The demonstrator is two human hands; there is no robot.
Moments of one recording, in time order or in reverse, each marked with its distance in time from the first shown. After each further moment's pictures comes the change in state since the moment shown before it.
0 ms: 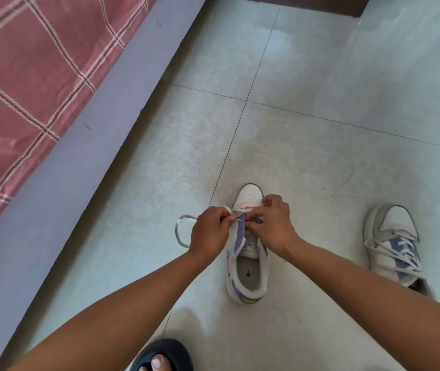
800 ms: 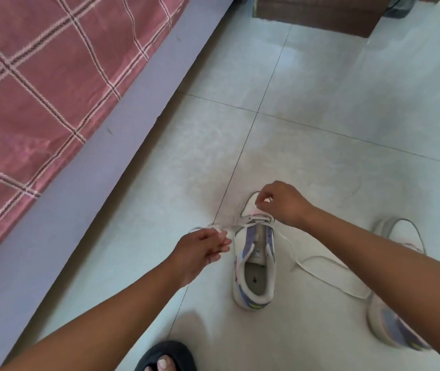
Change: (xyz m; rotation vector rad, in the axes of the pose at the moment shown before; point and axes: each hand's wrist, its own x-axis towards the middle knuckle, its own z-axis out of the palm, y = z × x) left_hand -0.031 -0.021 -0.053 -0.899 -0.340 -0.532; right_hand 0.030 -0.043 -0.056 -0.210 -0.168 -0.139
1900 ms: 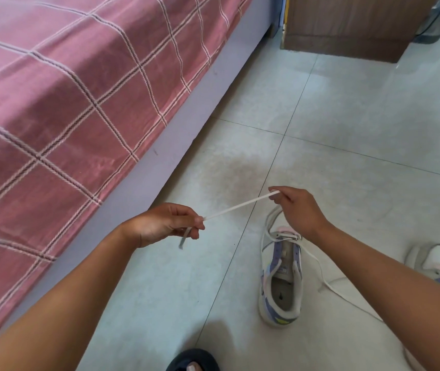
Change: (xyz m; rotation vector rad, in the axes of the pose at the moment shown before) left_hand -0.044 0.109 -0.094 0.594 -0.203 0.208; right_hand 0.003 -0.027 0.010 0.472 0.245 -0.105
